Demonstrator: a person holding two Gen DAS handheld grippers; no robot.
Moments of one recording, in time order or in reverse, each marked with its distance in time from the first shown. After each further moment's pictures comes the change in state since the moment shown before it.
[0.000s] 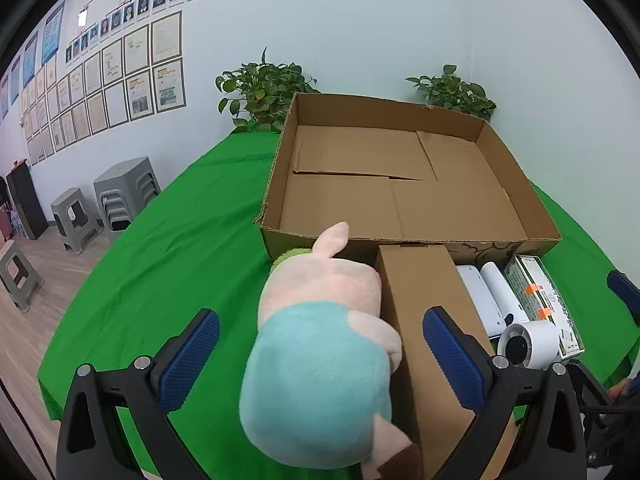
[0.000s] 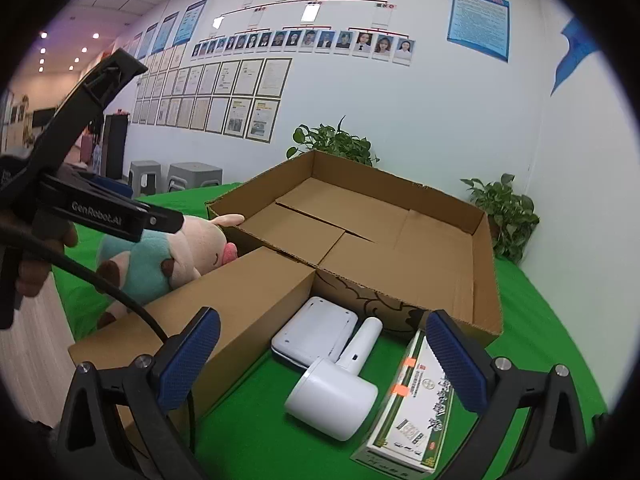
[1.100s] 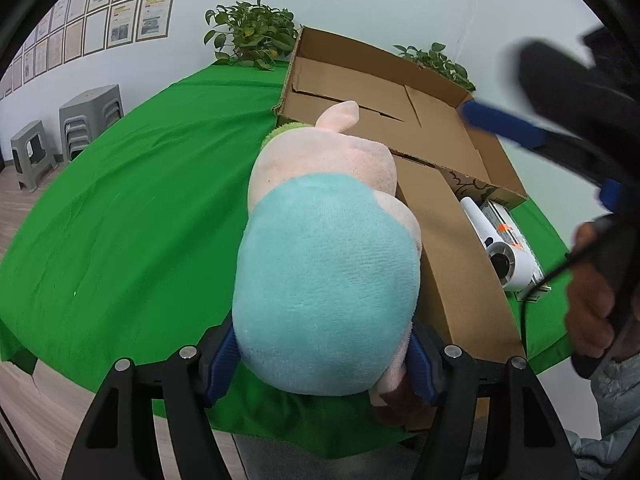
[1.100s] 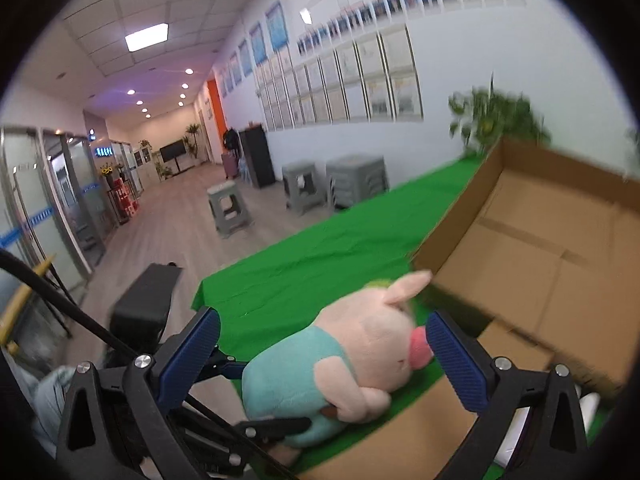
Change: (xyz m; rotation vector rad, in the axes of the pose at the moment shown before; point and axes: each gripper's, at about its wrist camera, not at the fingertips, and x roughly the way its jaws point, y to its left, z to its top) left arm -0.008 0.066 -0.081 -0.127 0.159 -0.217; right arm 0.092 0.074 0.104 0.181 0.163 0.713
